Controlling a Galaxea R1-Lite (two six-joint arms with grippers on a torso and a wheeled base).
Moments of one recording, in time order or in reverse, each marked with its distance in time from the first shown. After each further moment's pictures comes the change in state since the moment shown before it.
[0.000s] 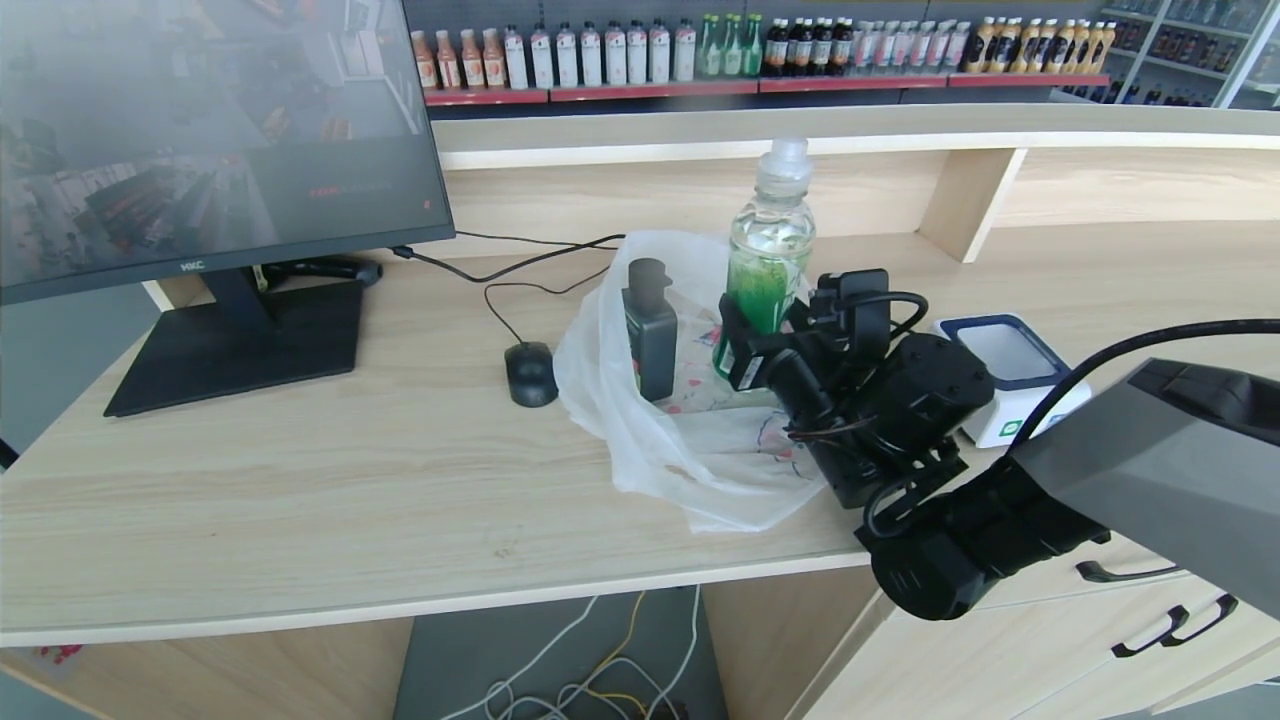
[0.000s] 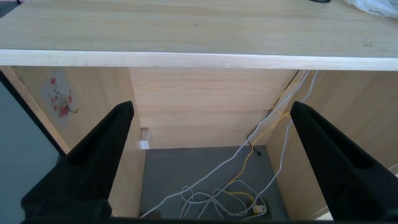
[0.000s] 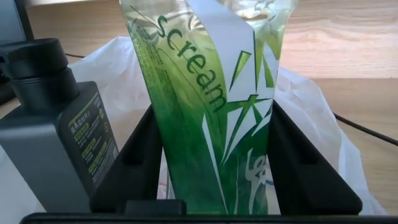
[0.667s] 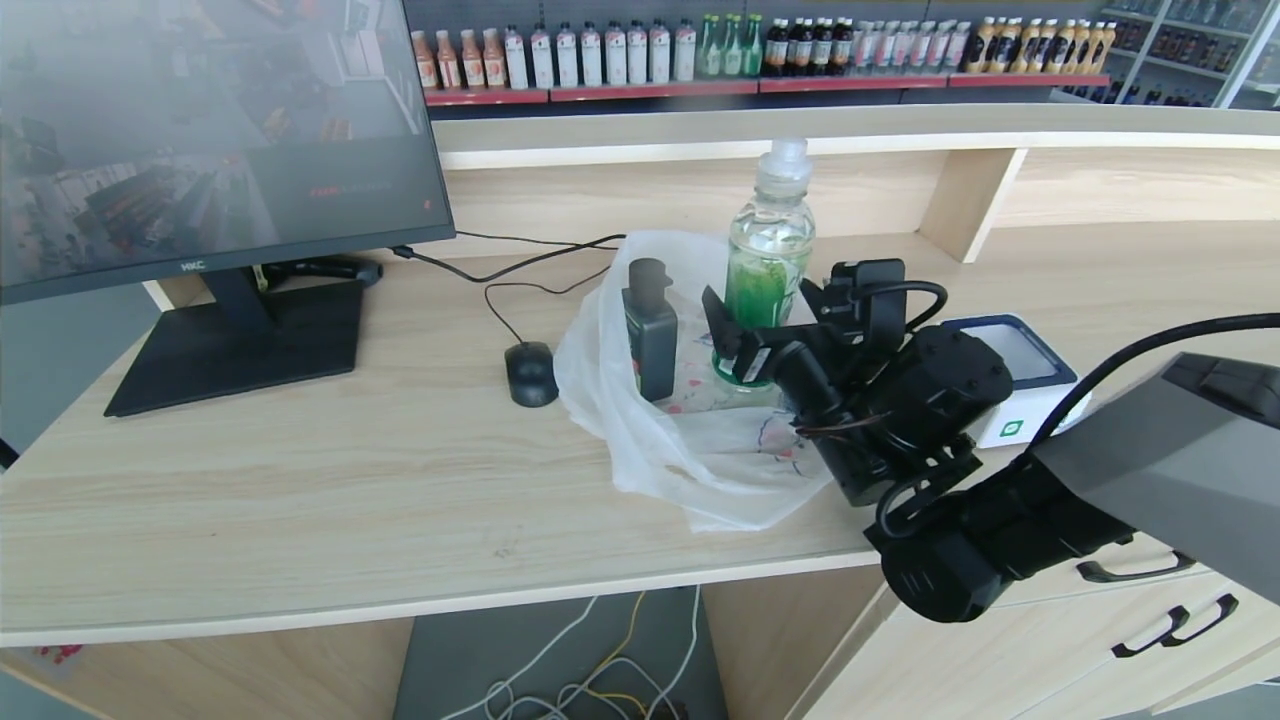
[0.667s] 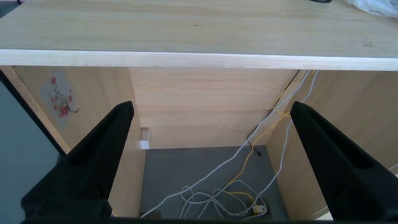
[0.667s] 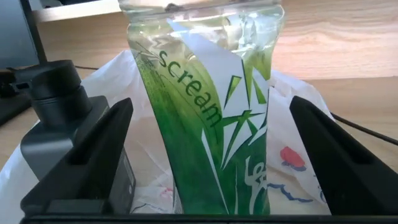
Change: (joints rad) left arm 0.001 0.000 0.000 0.000 0.000 0.000; right arm 0.007 -0.038 0.020 0.000 -0.013 0.024
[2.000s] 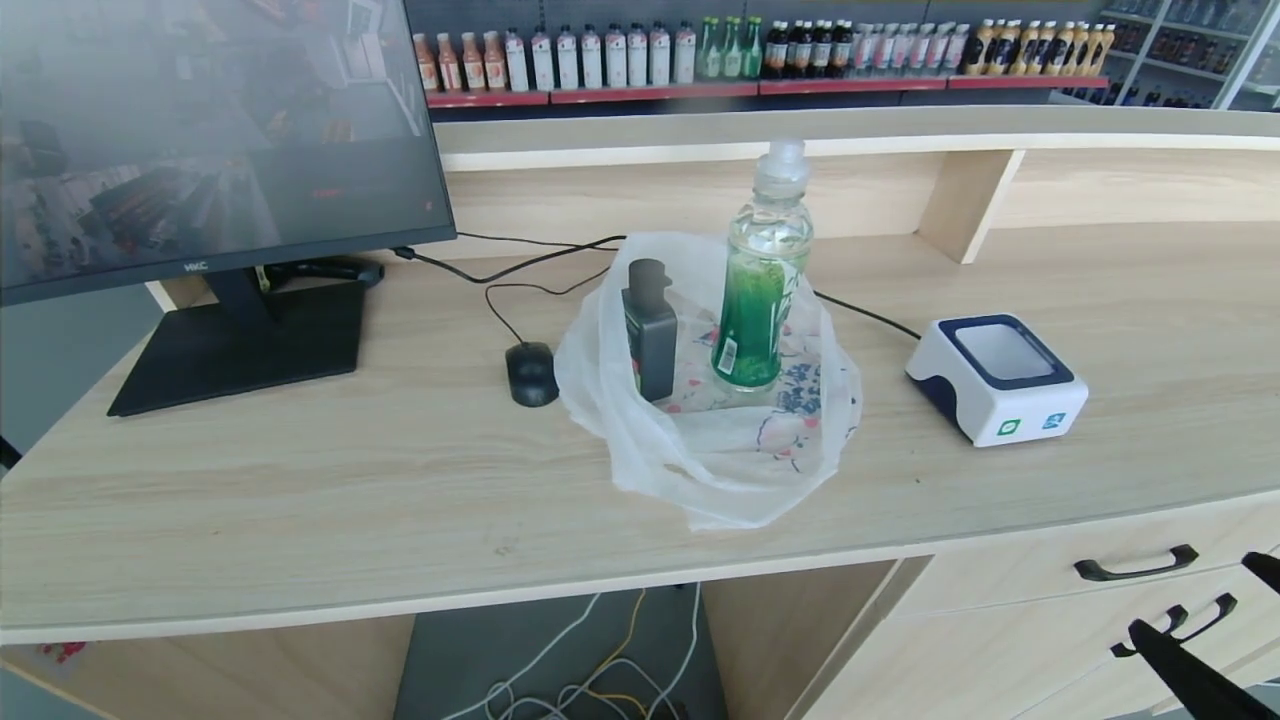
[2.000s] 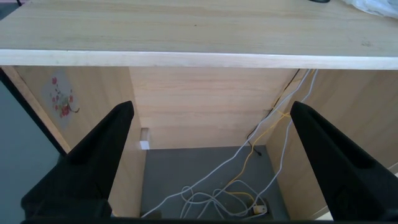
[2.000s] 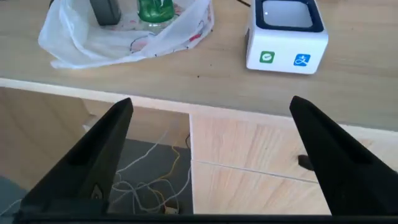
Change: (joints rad) left arm -0.001 0.000 0.000 0.000 0.000 0.003; right arm -0.051 -1.431 0.990 0.843 0.015 -0.032
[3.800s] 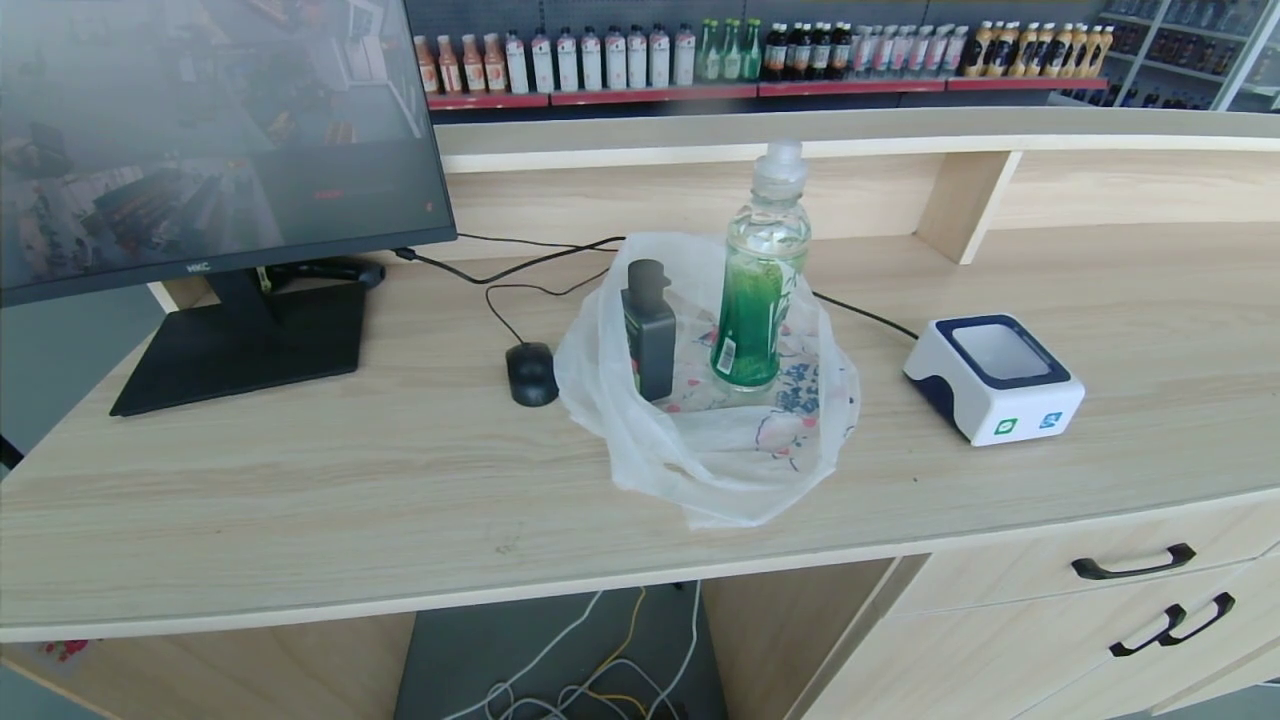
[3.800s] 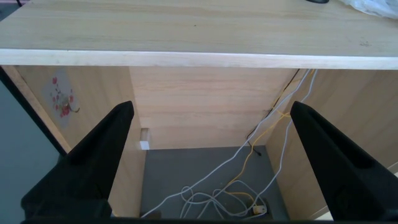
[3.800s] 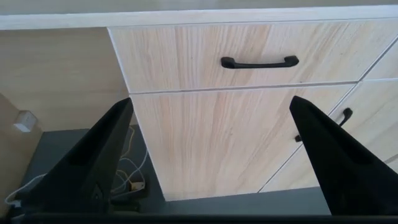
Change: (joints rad) left arm 0.000 0.000 0.000 0.000 0.000 -0.002; right arm -0.479 -0.633 0.004 0.683 0.160 0.029
